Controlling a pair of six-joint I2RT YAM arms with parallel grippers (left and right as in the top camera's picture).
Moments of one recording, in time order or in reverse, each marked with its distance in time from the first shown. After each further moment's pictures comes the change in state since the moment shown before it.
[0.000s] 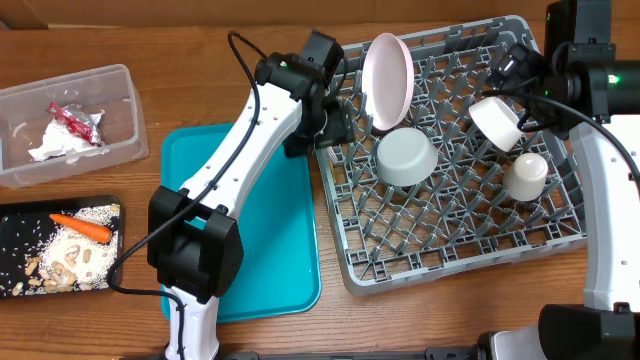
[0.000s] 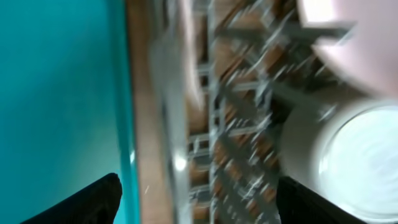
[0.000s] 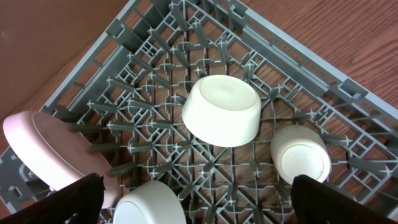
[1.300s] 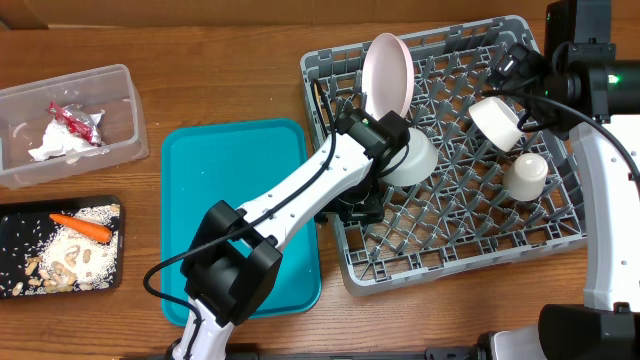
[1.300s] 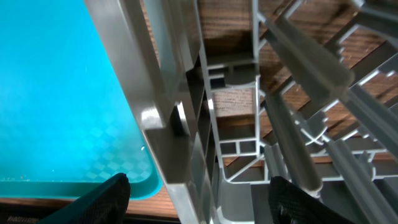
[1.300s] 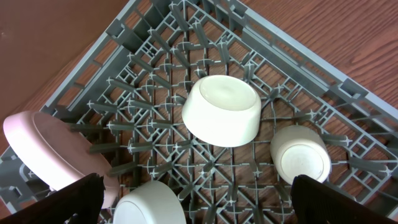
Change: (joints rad) left arm -0.283 0.000 -0.139 -0.182 -0.099 -0.129; right arm 0.000 0.000 0.000 0.000 0.000 0.000
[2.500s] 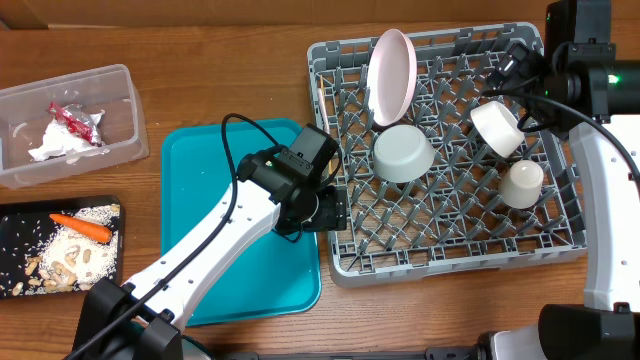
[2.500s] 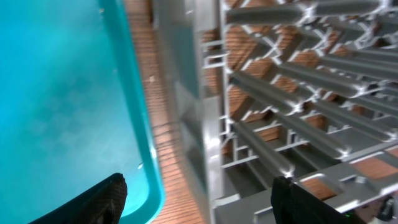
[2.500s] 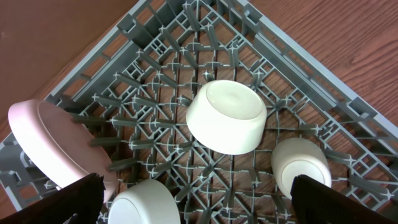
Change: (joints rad) left arm 0.155 -0.494 -0.578 0.448 0.154 0.156; right arm 0.000 0.000 0.000 0.000 0.000 0.000
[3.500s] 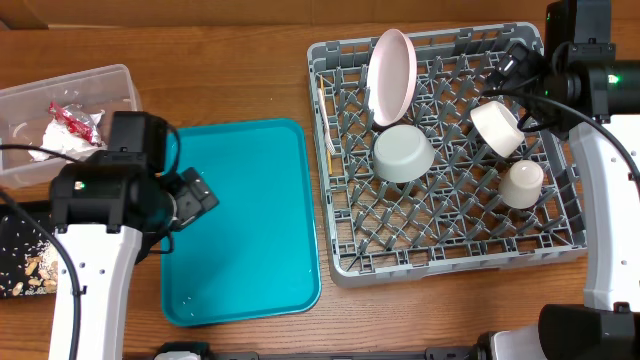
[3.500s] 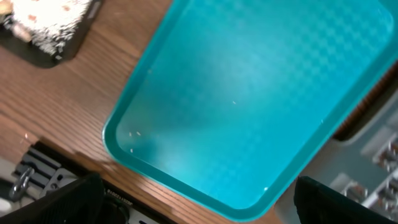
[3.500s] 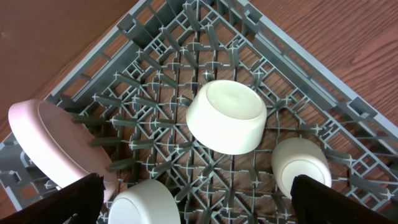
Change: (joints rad) left arm 0.596 -0.324 0.156 -0.492 -0.295 -0.066; right arm 0.000 0.000 0.000 0.000 0.000 0.000
